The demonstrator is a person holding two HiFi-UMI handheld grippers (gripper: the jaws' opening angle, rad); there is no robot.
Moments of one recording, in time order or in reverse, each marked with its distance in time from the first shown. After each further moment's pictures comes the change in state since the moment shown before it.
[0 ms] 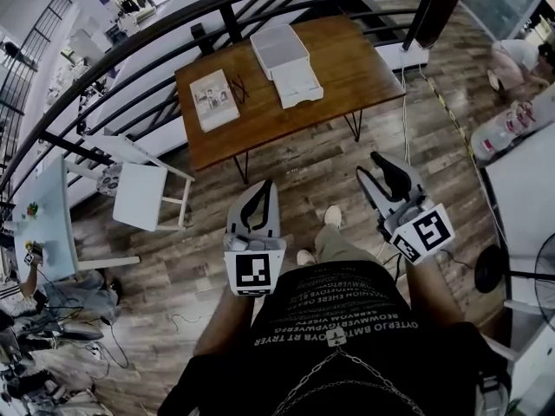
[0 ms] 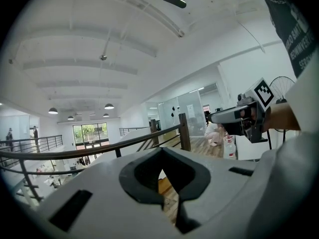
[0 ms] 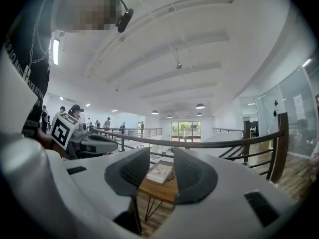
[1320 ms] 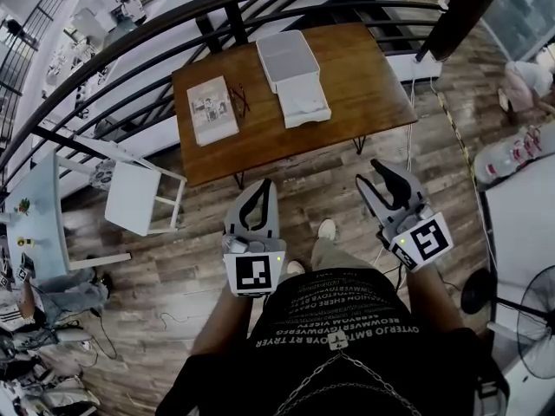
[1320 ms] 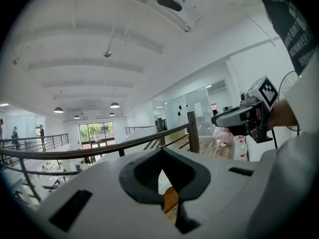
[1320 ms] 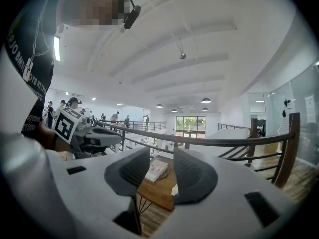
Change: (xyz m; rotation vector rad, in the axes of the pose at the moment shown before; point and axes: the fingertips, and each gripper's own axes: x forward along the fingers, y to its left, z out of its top) left arm 0.131 0.055 0.000 0.007 -0.023 0.071; right arm 0.106 -0.095 -0.019 -0.038 0.076 0.071
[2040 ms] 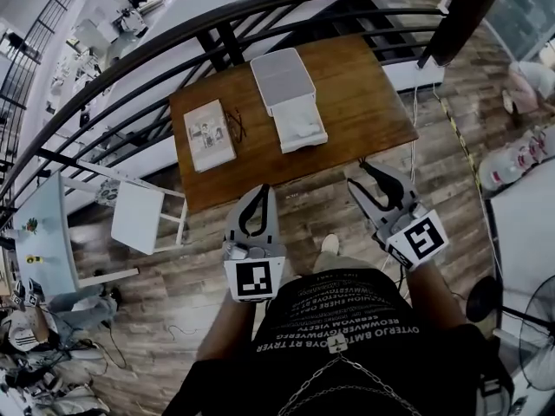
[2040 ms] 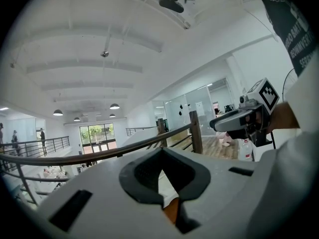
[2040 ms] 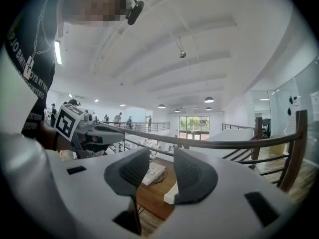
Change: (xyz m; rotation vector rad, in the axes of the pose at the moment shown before) left arm 0.087 0.003 0.026 0.005 -0.003 0.016; right arm 0.043 -0.075 0.005 0.019 -0.003 0.046
